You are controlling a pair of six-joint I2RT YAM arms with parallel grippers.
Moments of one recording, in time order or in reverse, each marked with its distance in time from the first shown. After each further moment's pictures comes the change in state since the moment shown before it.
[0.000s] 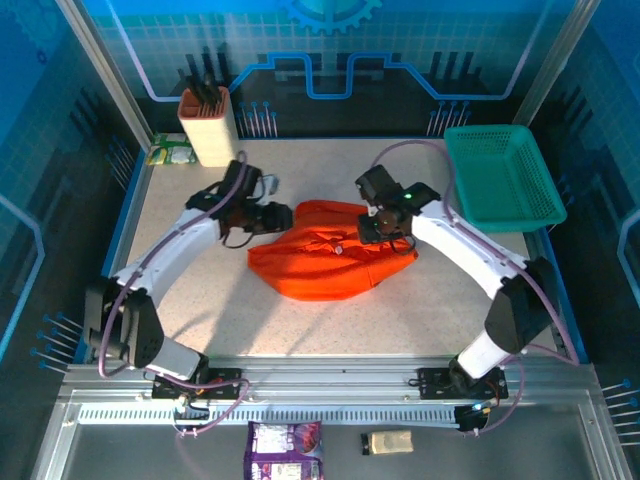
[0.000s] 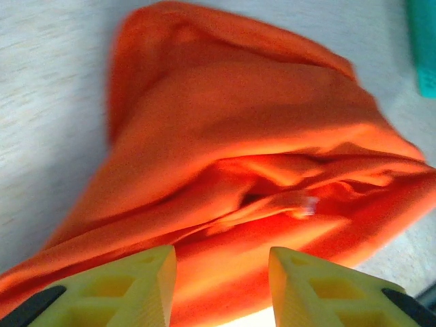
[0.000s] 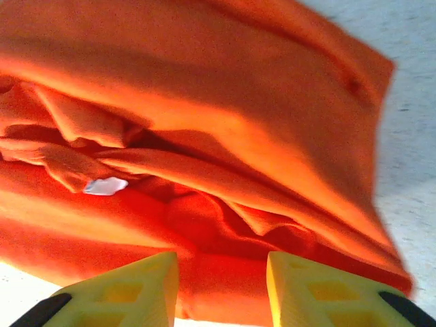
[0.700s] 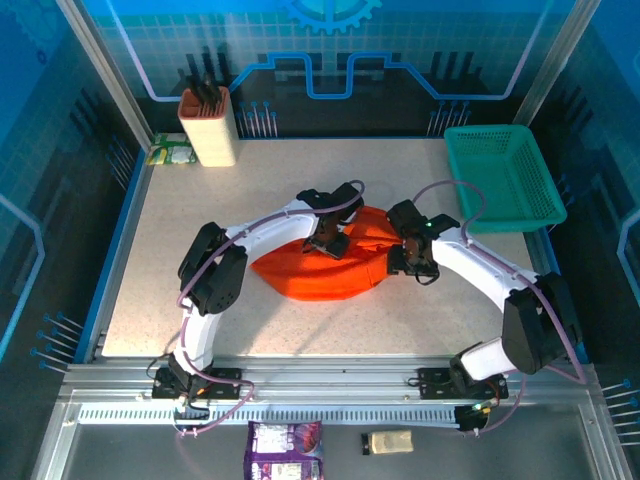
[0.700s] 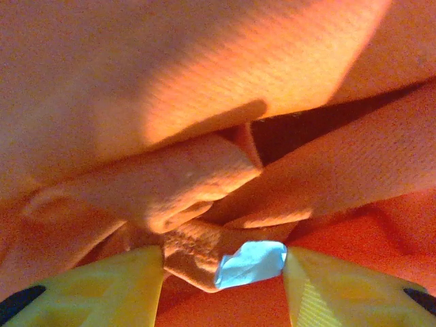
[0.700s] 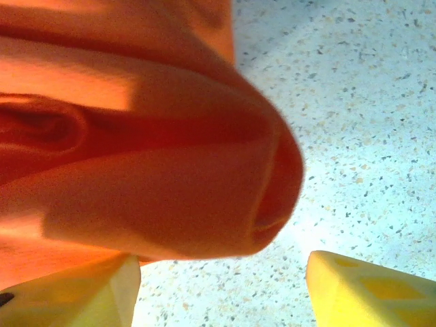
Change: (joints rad) left arm -0.339 0.525 0.402 -0.263 -0.449 0.201; right arm -0.152 -0.169 -0.417 0.069 0.024 0.185
